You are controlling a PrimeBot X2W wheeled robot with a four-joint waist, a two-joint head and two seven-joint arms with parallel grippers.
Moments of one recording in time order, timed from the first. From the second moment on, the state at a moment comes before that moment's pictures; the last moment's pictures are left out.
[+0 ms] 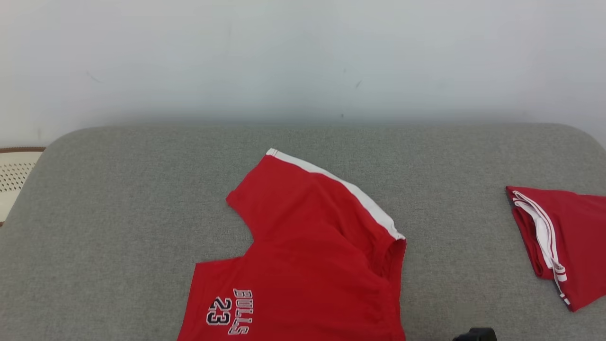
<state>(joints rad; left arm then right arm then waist) -0.06 0.12 -0.14 0.56 -0.43 -0.13 -0.26 -0.29 -0.59 1.22 0.33 1.02 0.13 -0.26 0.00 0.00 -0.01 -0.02</state>
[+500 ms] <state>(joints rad) -0.01 0.14 -0.09 0.43 -0.36 -0.13 -0.26 -0.28 -0.62 1.22 0.26 1.00 0.13 -0.26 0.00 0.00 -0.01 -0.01</state>
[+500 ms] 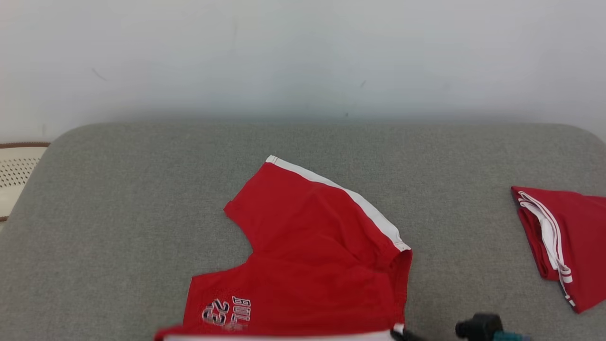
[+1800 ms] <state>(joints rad) -1.16 0.13 -0.23 1.05 -0.05 -0.03 -0.26 -0.55 -0.26 0.67 0.31 1.02 0.13 -0.26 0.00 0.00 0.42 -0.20</state>
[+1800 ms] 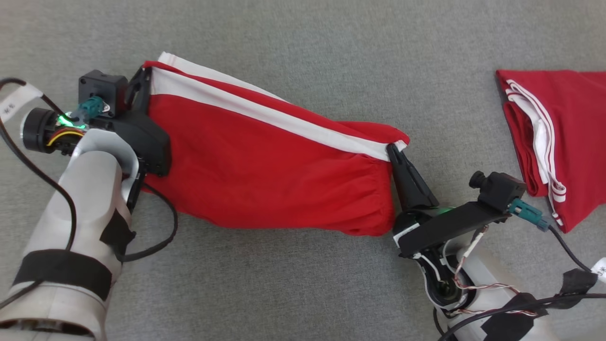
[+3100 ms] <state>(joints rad) -1.04 0.11 -0.17 1.08 -0.18 -0.04 -0.26 -0.36 -0.09 0.12 0.25 0.36 0.13 -0.26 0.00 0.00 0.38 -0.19</state>
